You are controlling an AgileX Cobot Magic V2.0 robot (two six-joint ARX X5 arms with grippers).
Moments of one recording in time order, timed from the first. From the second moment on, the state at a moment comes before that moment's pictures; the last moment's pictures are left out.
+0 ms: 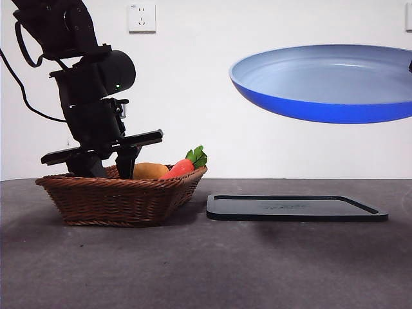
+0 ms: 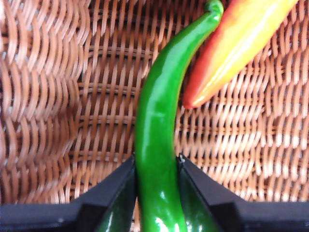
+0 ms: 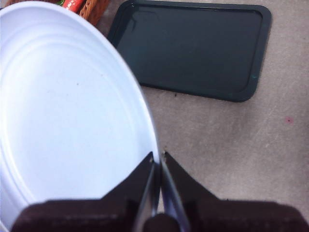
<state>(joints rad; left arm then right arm) -0.35 1.93 1.38 -0.57 0.03 -0.42 0.10 0.94 0.93 -0.83 -0.34 -0.03</state>
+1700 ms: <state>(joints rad) -0.77 1.75 1.38 -0.64 0.16 -0.25 0.23 1.33 0.93 -0.65 -0.45 0.21</state>
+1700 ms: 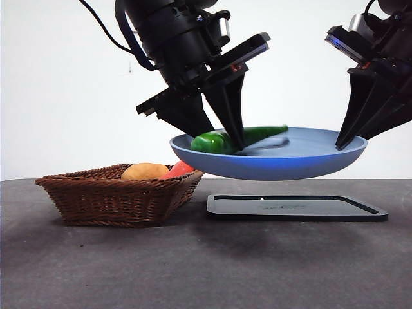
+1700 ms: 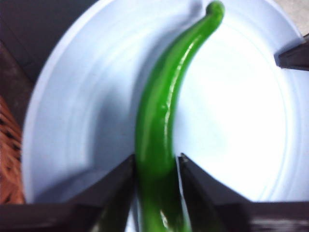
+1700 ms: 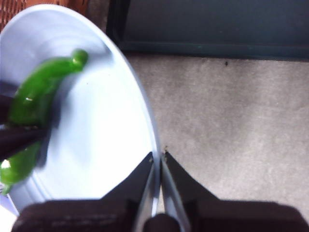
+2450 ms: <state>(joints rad) -0.78 1.62 1.38 -0.70 0.19 -0.24 0.23 1.33 0.93 -0.68 -0.46 0.21</state>
